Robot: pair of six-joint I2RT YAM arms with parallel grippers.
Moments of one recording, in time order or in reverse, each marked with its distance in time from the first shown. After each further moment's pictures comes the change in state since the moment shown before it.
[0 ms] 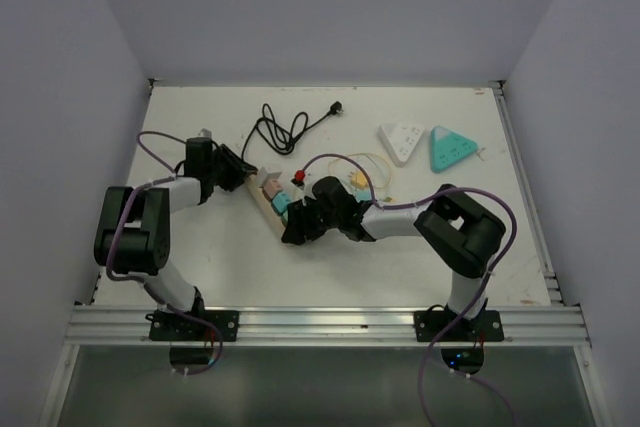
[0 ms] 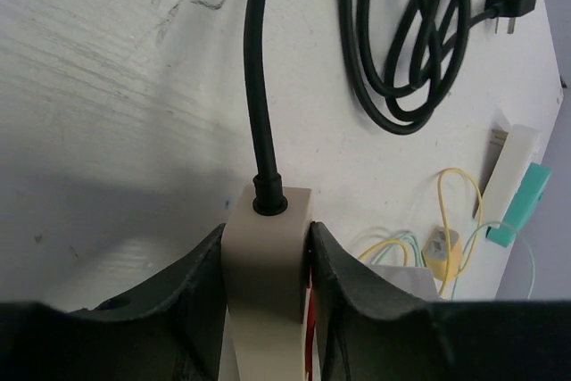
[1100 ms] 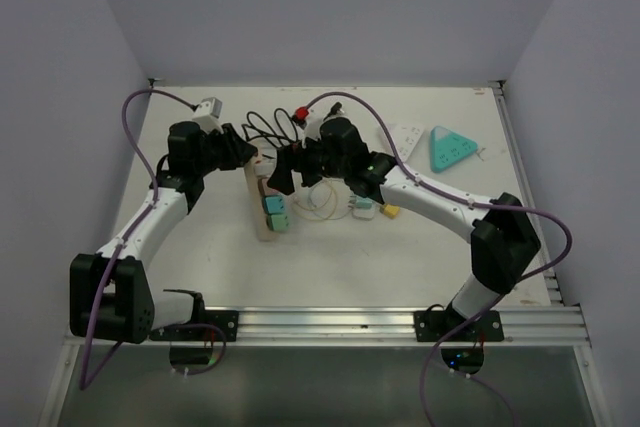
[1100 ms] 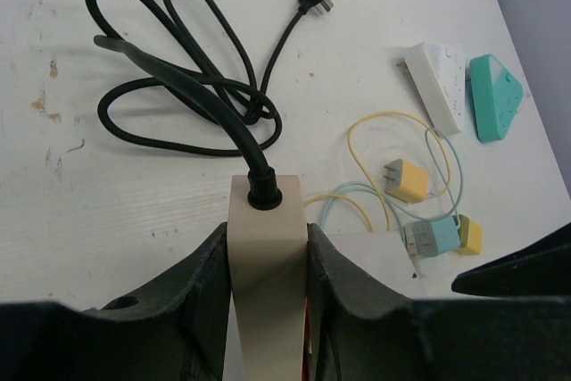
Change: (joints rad) left arm -0.069 -0.420 0.054 -0.155 0.074 0.460; right arm -0.085 -0.217 0.352 -0.360 0.037 -0.137
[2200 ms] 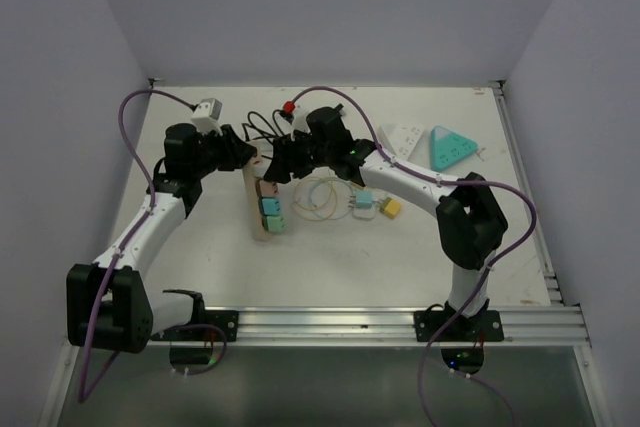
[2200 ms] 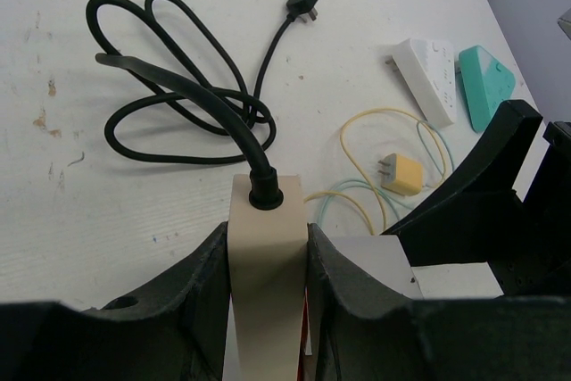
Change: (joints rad) left arm 0.000 -0.048 -0.016 0.005 0.034 0.048; right arm -0.040 0.238 0.204 -0.044 -0.124 0.006
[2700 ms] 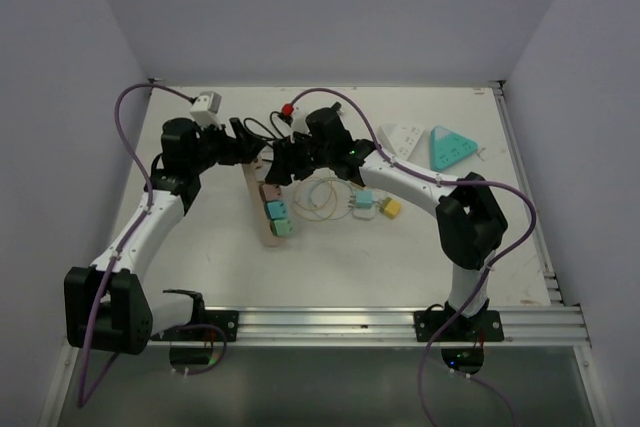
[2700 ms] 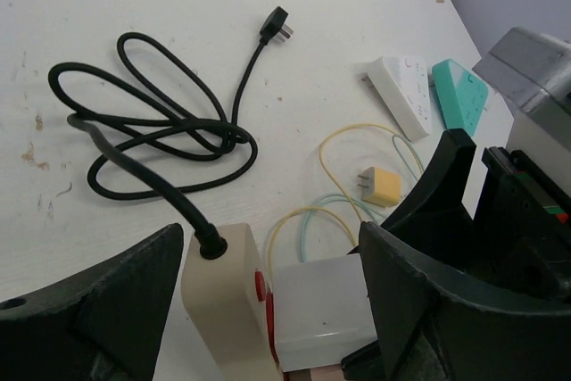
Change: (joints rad) left arm -0.002 -0.005 0.038 -0.007 0.029 0.002; right arm 0.000 0.000 0.002 -0.021 -0.003 -0.032
